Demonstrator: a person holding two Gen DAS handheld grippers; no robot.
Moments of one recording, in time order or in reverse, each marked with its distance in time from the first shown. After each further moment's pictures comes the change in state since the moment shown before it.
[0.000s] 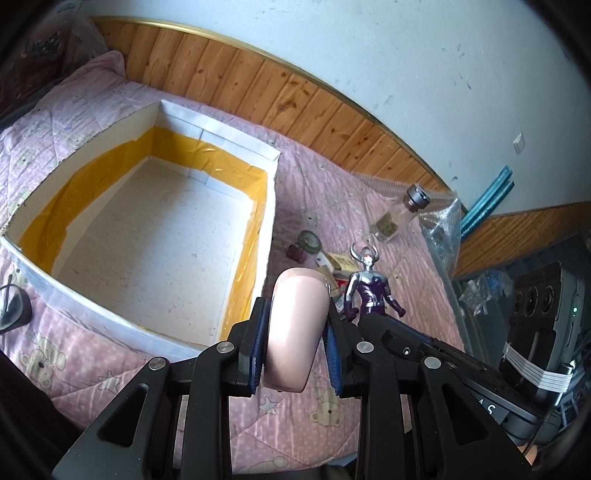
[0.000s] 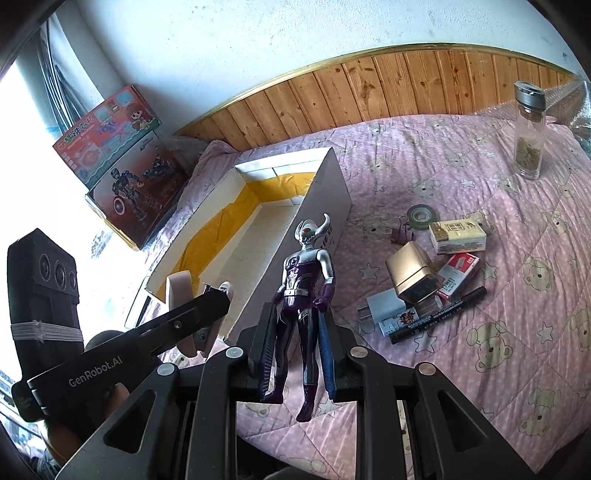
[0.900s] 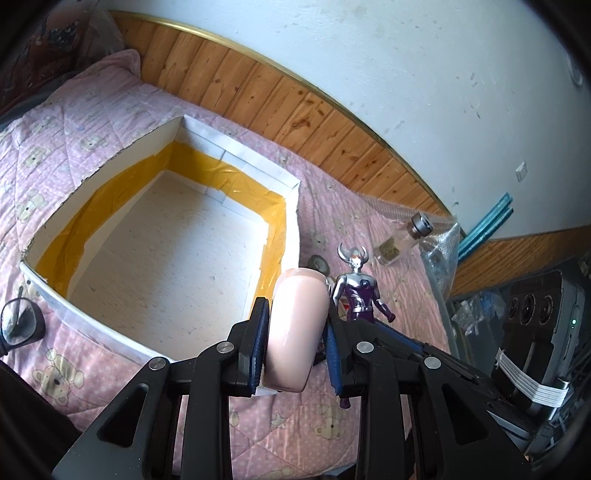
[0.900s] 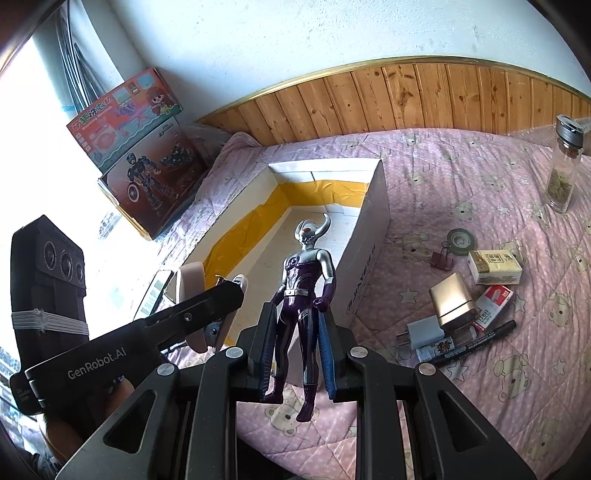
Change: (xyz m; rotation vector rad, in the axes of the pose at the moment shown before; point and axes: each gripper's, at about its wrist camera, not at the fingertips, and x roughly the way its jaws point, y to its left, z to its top) left arm -0.014 0.031 0.026 -0.068 -0.033 -0.021; right arm 0.022 0.046 0.024 -0.081 0.018 0.033
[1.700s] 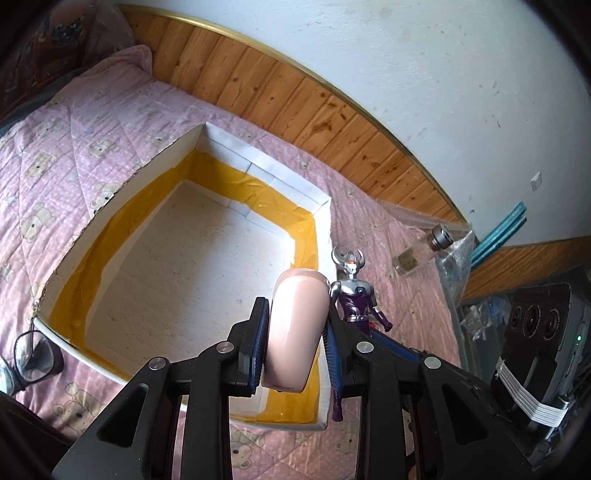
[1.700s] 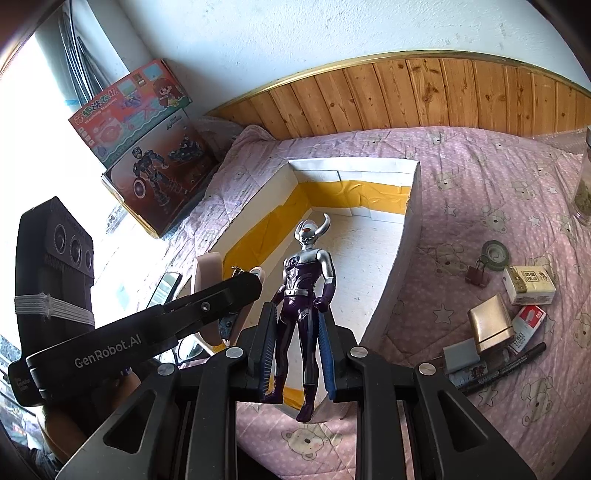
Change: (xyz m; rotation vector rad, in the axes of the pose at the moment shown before) left arm 0.015 0.030 0.037 -0.025 0.020 0.047; right arm 0.042 0.019 0.023 -0.011 0.026 0.039
